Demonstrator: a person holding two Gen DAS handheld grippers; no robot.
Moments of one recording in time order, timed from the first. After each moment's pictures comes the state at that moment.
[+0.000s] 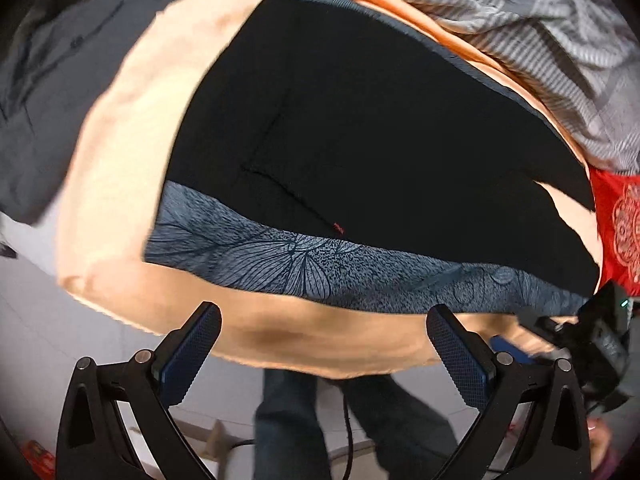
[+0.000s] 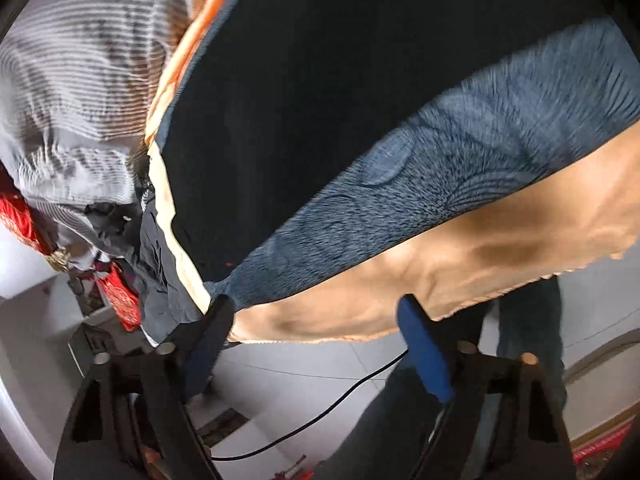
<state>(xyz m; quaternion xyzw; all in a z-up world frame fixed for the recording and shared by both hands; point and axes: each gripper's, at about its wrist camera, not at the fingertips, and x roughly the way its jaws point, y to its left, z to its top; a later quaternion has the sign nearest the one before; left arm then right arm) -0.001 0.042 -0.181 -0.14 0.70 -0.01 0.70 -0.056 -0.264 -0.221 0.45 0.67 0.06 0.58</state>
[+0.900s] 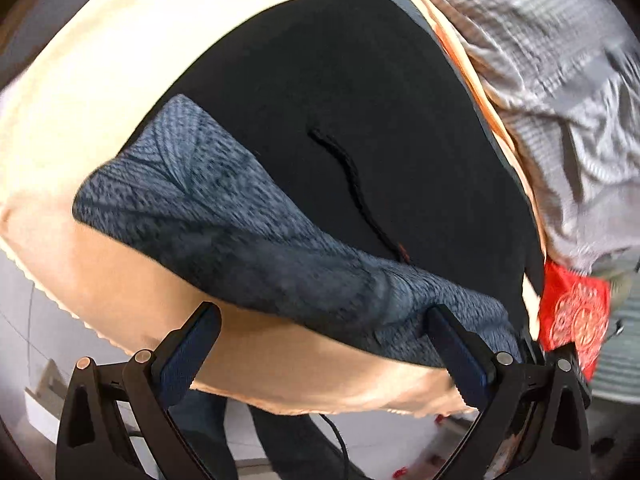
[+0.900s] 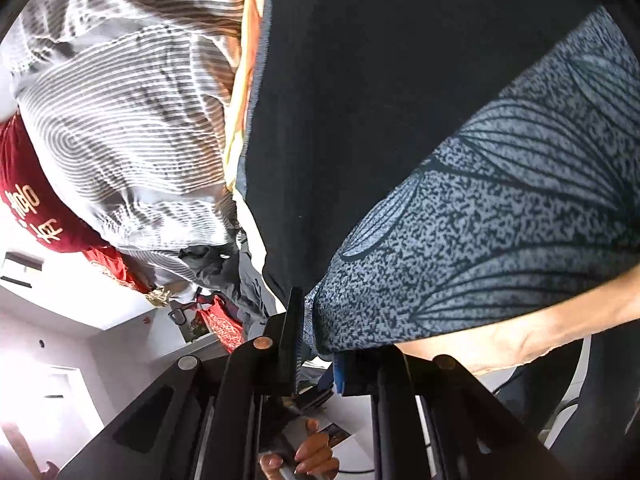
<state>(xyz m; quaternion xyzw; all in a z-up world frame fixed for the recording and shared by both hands) -0.007 0.085 -0.235 -0.35 0.64 0.00 0.68 -0.023 -0.275 -0.234 0.60 0.55 0.13 0.56</state>
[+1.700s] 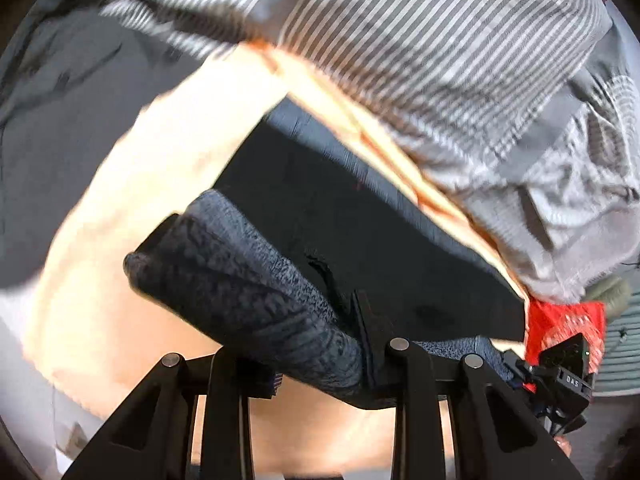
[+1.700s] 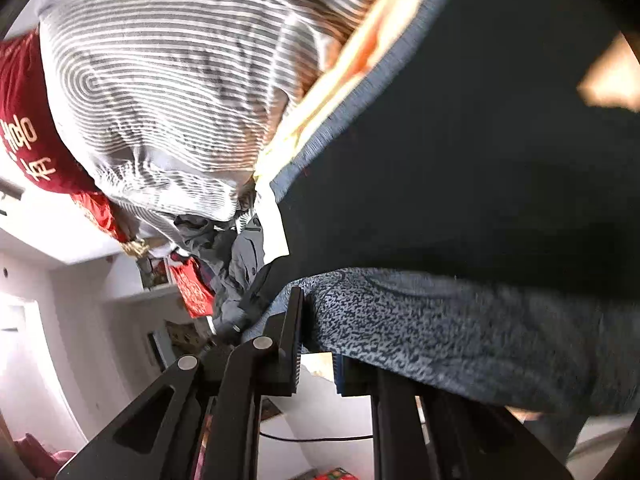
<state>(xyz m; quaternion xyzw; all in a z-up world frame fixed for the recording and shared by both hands) 0.129 0.096 -0.137 -0.29 0.58 0.00 0.76 0.114 -0.284 -0.167 0.47 0.60 0.20 0.61</state>
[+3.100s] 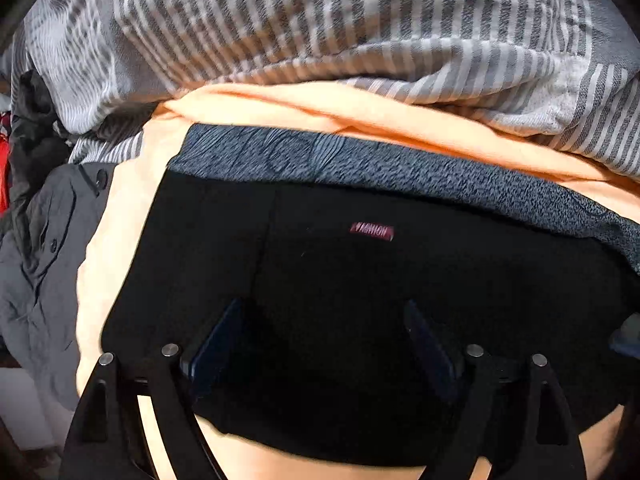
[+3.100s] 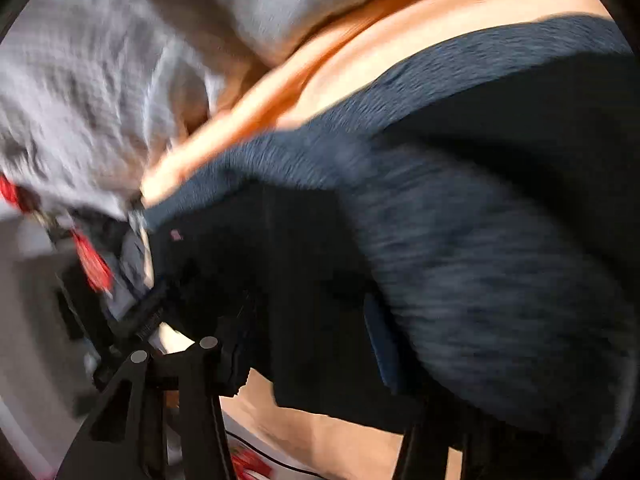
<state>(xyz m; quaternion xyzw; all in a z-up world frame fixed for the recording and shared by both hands) 0.253 -0.020 -0.234 0.02 0.64 0.11 0.76 0.235 -0.323 -0.253 0.32 0.69 0.15 0.63</state>
